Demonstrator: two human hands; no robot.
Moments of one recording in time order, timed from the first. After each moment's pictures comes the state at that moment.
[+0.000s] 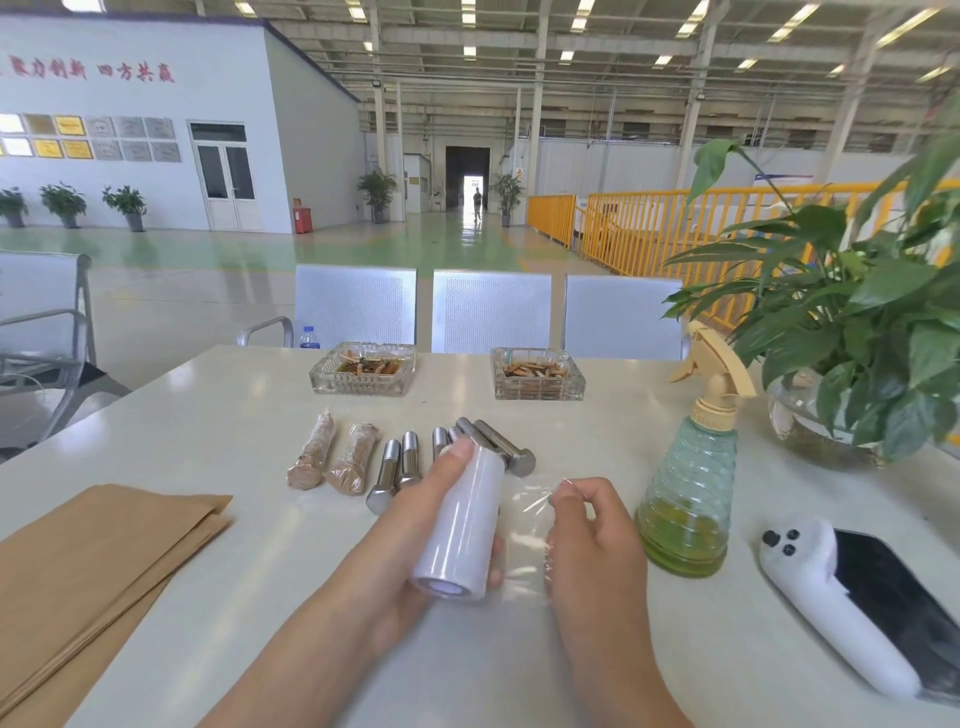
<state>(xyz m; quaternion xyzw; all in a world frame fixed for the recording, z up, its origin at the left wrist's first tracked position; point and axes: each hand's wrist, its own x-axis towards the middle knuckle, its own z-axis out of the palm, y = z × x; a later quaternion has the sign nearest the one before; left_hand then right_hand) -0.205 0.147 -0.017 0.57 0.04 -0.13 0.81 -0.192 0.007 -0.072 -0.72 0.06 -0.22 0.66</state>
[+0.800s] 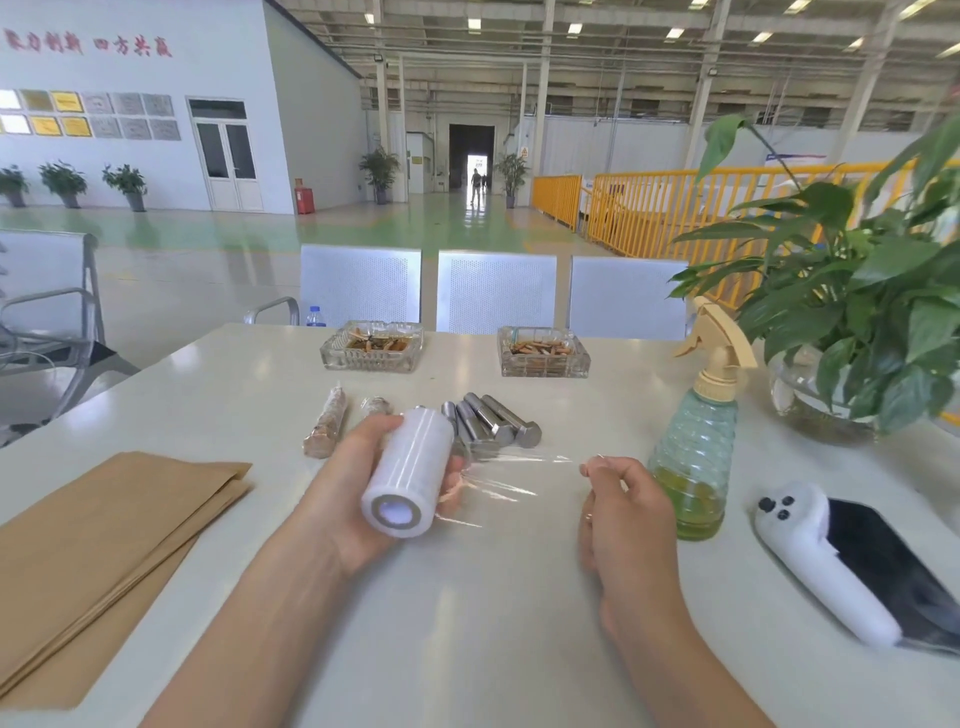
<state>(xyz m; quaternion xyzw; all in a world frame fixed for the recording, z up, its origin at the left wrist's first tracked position) -0.168 0.205 -0.032 0.43 0.12 -0.16 0.88 -0.189 -0.012 -0.071 -0.64 0.13 -0.18 0.74</state>
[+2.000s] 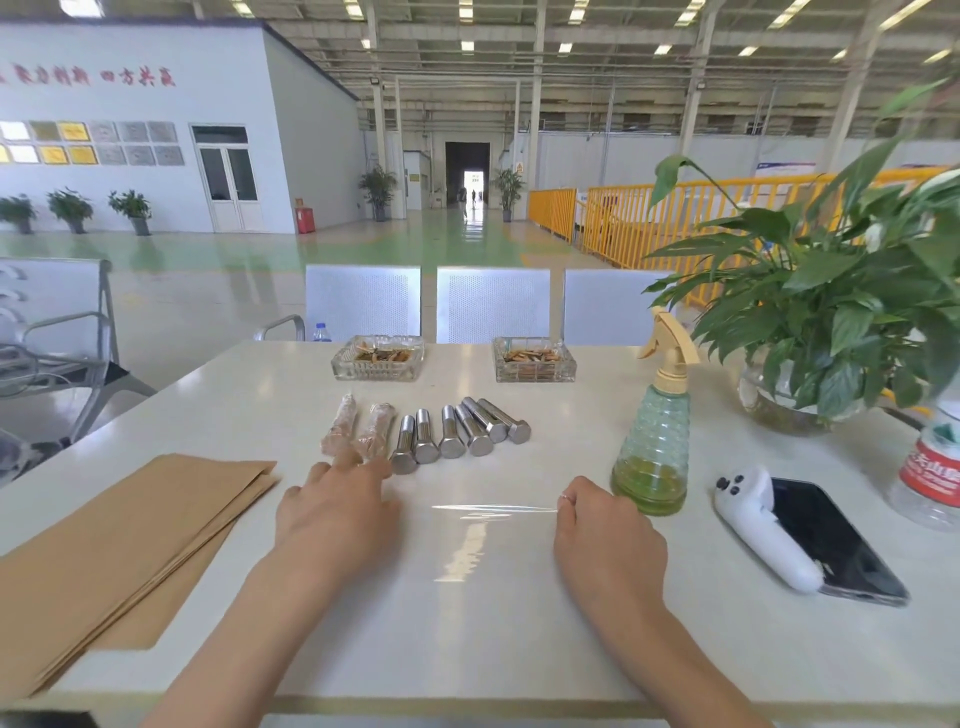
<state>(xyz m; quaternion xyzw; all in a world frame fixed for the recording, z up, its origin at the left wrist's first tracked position) -0.219 0.223 -0.037 0.99 0.07 0.05 0.05 -0.231 -0.017 -0.076 -0.96 0.09 -0.18 0.21</state>
